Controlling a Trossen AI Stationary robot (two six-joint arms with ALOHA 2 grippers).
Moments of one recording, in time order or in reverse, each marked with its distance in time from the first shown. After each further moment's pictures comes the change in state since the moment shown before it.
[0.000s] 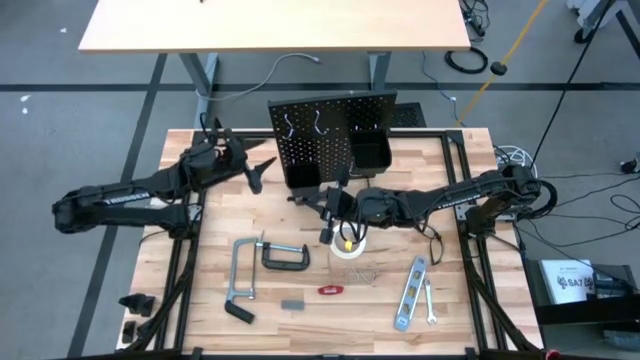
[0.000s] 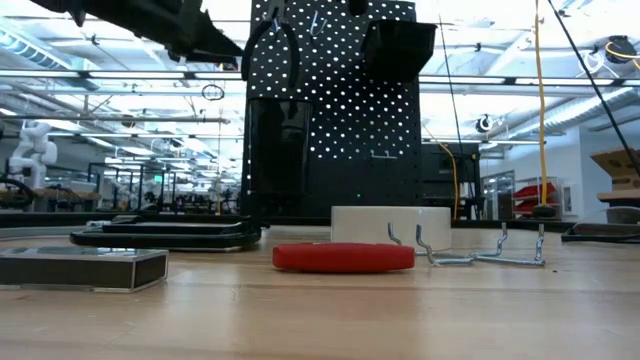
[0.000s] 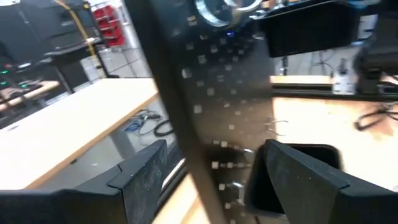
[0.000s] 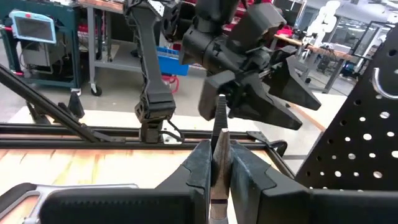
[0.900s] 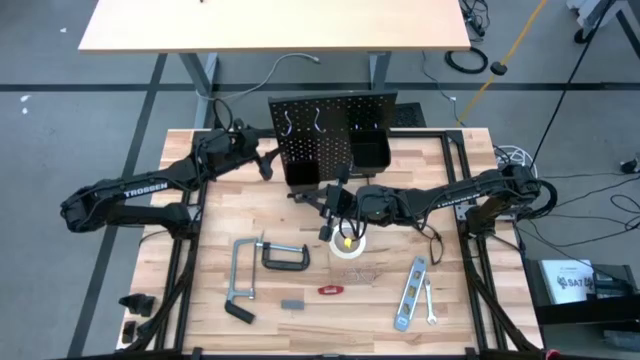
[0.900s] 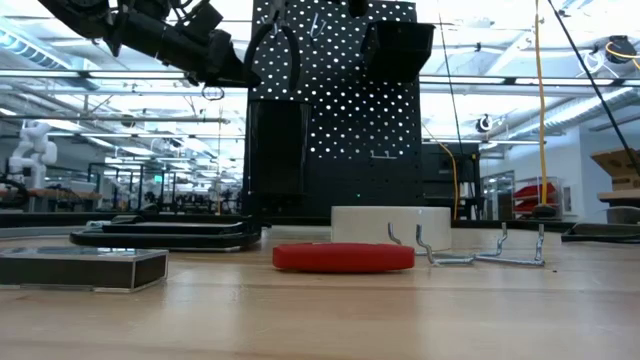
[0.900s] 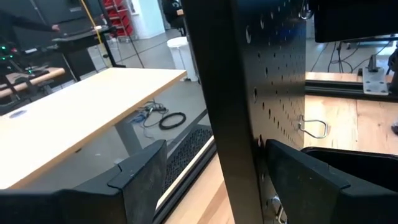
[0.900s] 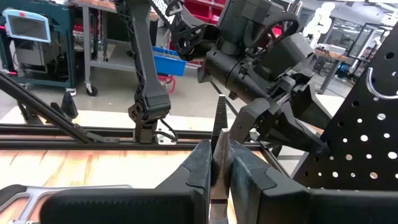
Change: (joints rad) left arm 0.177 0.188 0.000 0.179 0.151 -0.007; right arm -0.014 0.000 0.000 0.005 -0.001 -0.011
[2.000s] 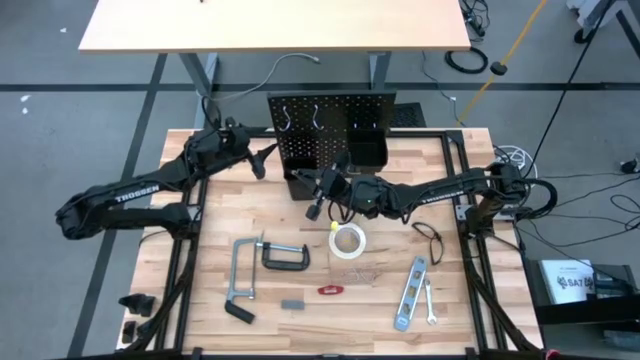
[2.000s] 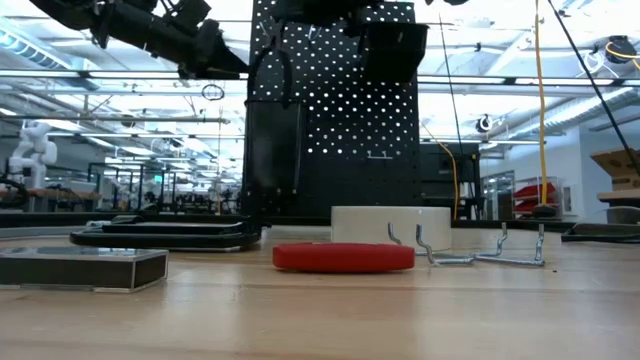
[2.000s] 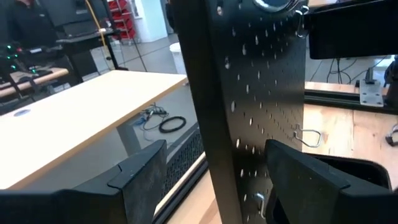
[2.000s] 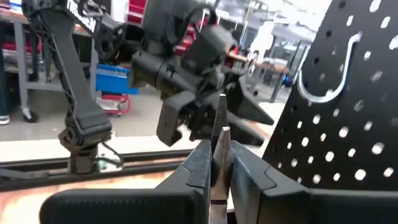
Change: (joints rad) left arm 0.023 -0.094 0.000 -0.075 0.024 -0.027; right arm -0.091 0.090 0.000 0.233 0.105 -0.073
